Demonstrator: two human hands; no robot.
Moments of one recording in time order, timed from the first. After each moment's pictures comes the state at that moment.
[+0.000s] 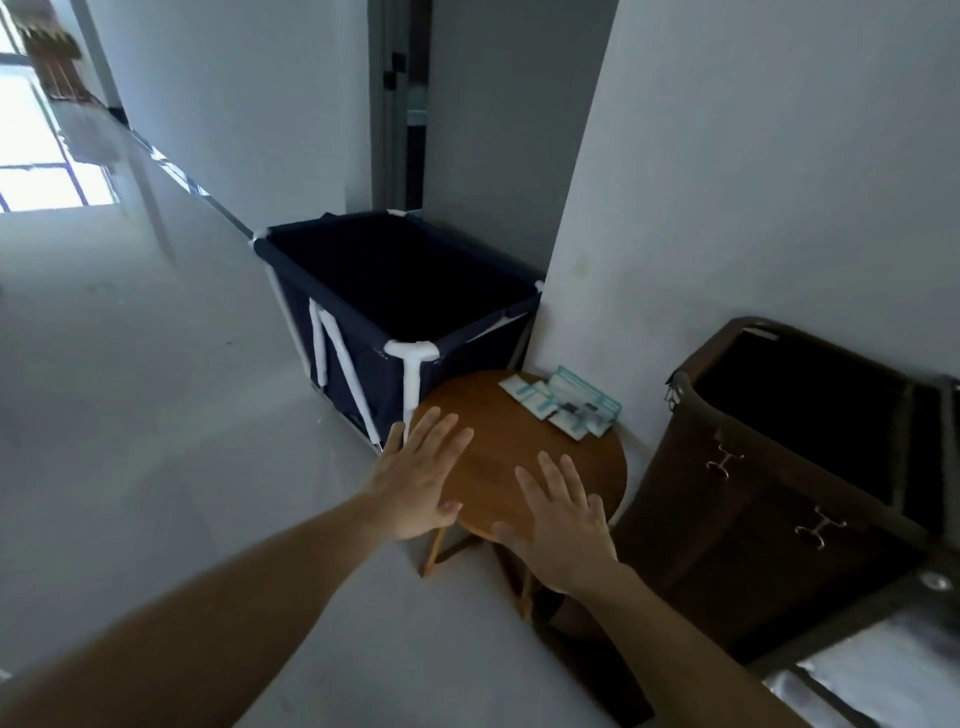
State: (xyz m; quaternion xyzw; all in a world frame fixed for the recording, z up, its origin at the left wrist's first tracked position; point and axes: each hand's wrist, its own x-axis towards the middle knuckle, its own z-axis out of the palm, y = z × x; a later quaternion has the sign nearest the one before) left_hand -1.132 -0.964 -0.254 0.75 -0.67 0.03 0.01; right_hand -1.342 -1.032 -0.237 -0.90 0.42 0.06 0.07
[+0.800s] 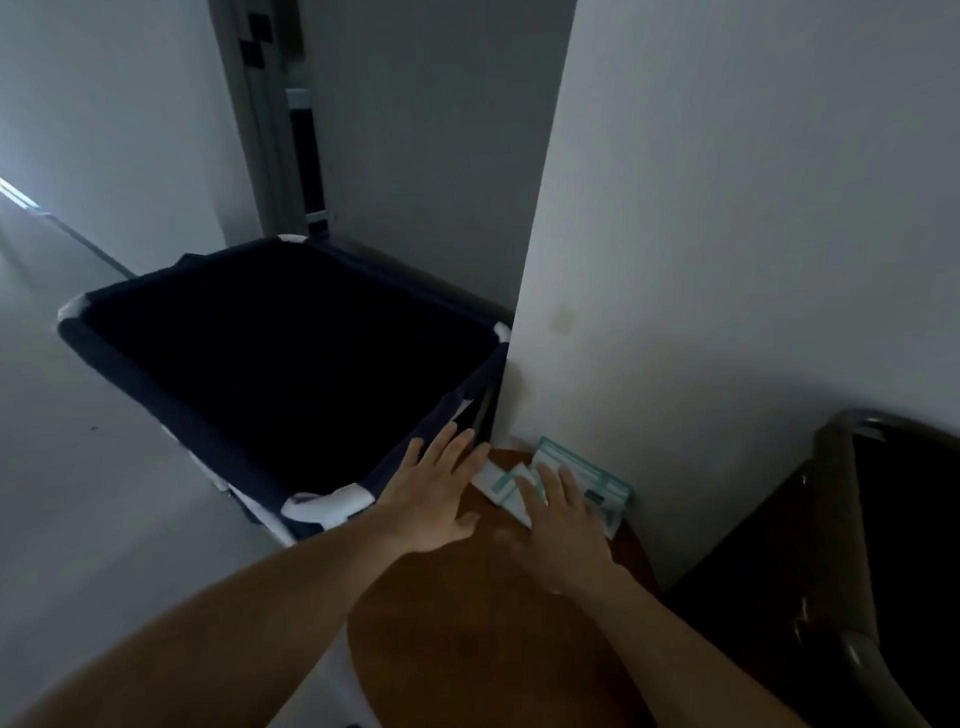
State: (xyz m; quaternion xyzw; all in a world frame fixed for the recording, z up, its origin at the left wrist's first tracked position) left_hand -0.965 -1.356 -0.275 0.68 -0.74 -0.02 -0.02; right_hand -1.162 -1.384 -0.275 -0.85 0.51 0.04 0.10
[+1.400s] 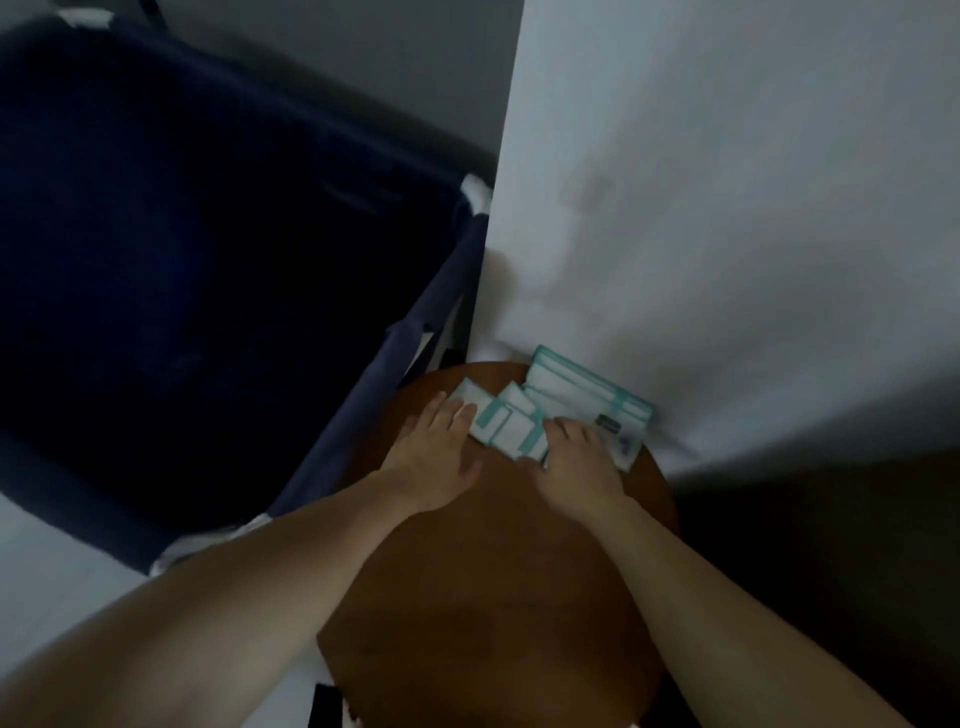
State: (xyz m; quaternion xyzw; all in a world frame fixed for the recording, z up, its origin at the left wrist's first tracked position) left_hand -0.943 -1.533 -0.420 0.66 -0.71 -0.25 -0.01; right_hand -1.143 -1.571 -0.408 -0.78 0.59 0.10 0.20
